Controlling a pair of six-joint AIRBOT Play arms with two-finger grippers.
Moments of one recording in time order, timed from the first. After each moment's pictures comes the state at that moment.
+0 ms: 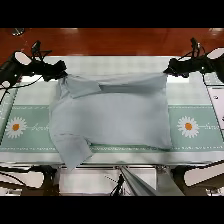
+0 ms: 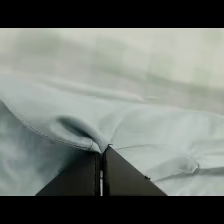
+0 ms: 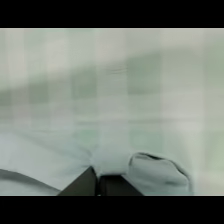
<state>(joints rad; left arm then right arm) 0.04 -1.62 1.38 1.05 -0.89 -1.59 -0.19 -1.74 1.55 -0.91 1.06 1.36</state>
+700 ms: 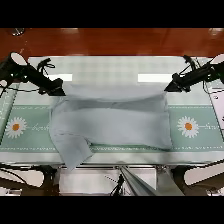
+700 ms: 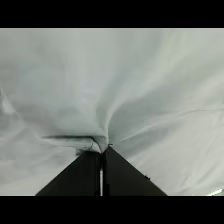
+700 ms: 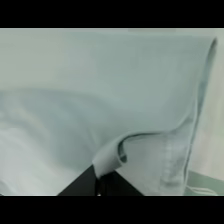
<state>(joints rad) 0.11 -1.66 1.38 1.12 -1.40 -1.41 -0.24 -1.74 1.45 -0.95 1.45 1.29</state>
